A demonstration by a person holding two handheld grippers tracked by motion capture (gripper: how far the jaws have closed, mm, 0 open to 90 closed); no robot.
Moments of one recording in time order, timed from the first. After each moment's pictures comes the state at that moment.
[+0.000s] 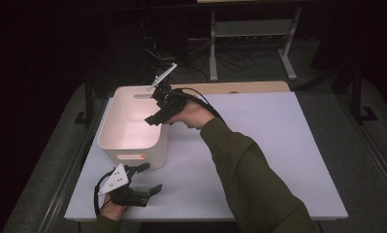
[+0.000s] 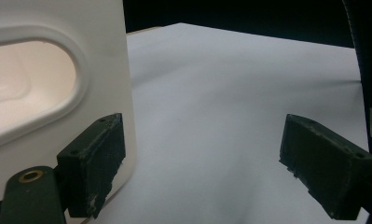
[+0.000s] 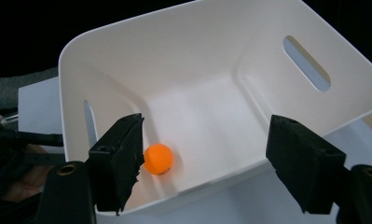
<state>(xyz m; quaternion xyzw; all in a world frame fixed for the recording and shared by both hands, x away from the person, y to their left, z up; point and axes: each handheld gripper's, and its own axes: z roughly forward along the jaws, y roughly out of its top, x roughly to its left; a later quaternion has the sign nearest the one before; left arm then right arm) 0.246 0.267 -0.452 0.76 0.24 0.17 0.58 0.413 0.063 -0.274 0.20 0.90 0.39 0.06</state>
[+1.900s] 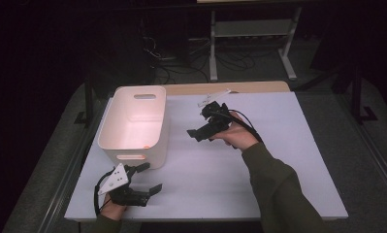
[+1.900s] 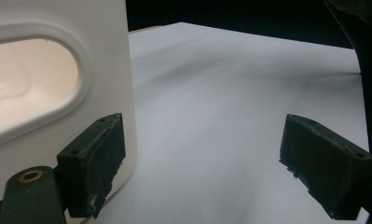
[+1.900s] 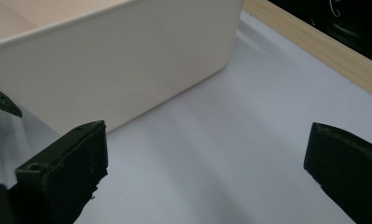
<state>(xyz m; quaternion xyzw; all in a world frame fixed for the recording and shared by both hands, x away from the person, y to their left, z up) 0.246 0.267 -0.452 0.76 0.24 0.16 0.58 0.397 -0.047 -0.344 0.30 0.86 0.41 0.12</state>
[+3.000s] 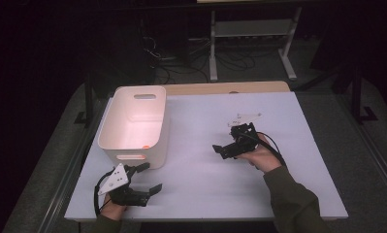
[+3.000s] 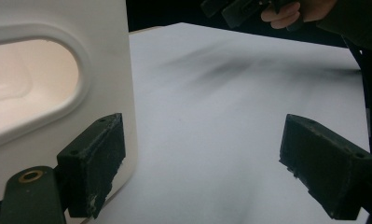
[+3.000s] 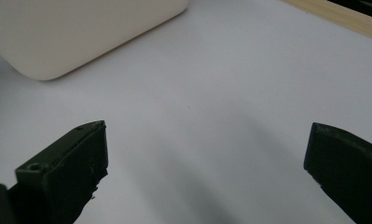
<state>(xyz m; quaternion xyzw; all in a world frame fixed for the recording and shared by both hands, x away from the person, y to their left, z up) 0.246 0.267 -0.452 0.76 0.24 0.17 0.58 0.359 -0.118 -0.395 0.35 0.83 0.41 0.14</state>
